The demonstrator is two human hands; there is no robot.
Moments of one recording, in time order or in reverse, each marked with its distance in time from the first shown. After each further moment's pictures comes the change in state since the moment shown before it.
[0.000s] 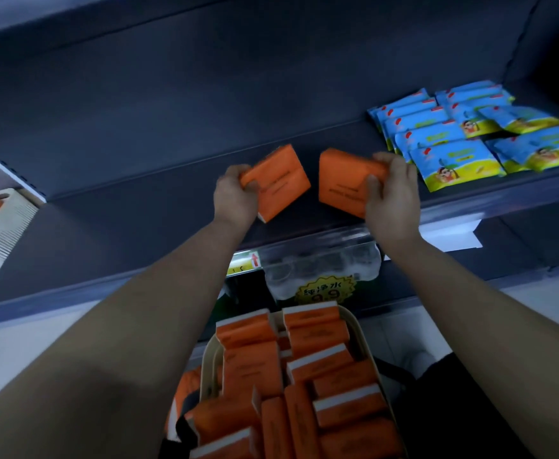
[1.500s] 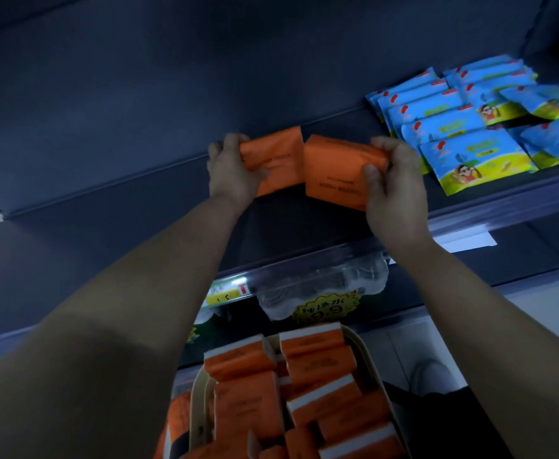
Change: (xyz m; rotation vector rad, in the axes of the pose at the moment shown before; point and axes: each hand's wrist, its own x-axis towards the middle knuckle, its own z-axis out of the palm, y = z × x) left_hand 0.082 0.000 0.044 0.259 -0.030 0.144; right_hand 0.036 0.019 0.023 0.125 0.005 -0.051
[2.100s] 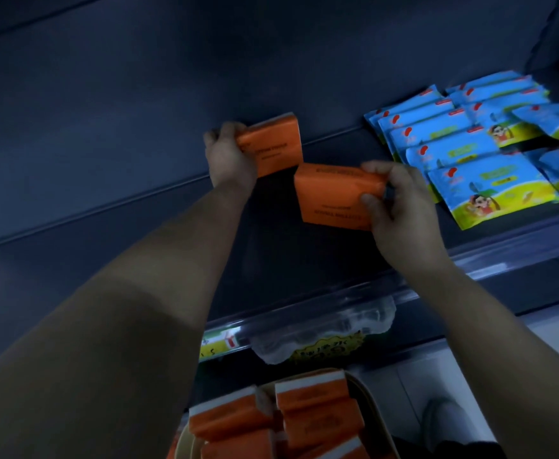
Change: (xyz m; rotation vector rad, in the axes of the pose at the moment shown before) left_hand 0.077 0.023 0.034 0.015 0.192 0.042; right_hand 0.033 0.028 0.007 -0.060 -0.058 -0.070
